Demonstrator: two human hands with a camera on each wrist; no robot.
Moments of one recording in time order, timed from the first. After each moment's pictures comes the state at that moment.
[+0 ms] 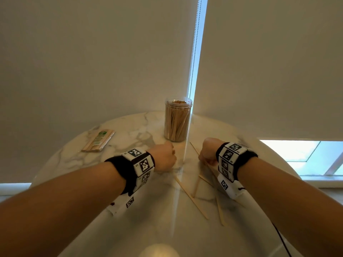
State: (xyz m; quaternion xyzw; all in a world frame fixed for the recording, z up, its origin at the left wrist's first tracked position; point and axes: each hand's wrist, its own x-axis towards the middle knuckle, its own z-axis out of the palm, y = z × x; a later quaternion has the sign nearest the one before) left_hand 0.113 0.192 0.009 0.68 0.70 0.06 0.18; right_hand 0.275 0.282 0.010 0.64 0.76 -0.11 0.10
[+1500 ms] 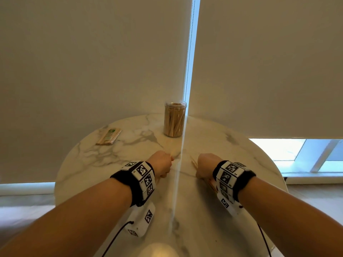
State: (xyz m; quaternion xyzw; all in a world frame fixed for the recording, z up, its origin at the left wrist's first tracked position) left_hand 0.138 0.113 -0.013 0.45 0.67 0.35 0.47; right_hand 0.295 0.145 0.010 0.62 0.77 -0.07 0.12
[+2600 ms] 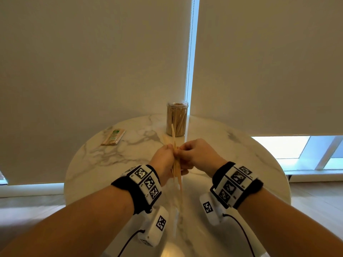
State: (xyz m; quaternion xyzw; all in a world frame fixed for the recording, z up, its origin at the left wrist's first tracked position) left_hand 0.159 0.072 0.009 0.33 0.55 0.53 0.55; right_hand 0.278 0.111 0.023 0.45 0.72 -0.44 -0.30
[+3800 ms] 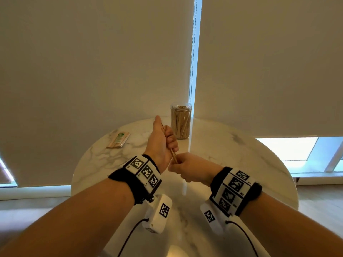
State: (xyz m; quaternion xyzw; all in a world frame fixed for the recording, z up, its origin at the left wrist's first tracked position) left_hand 0.138 0.086 0.051 0.28 0.39 0.67 0.56; right_hand 0.255 0.097 0.021 0.45 0.78 -0.41 -0.13
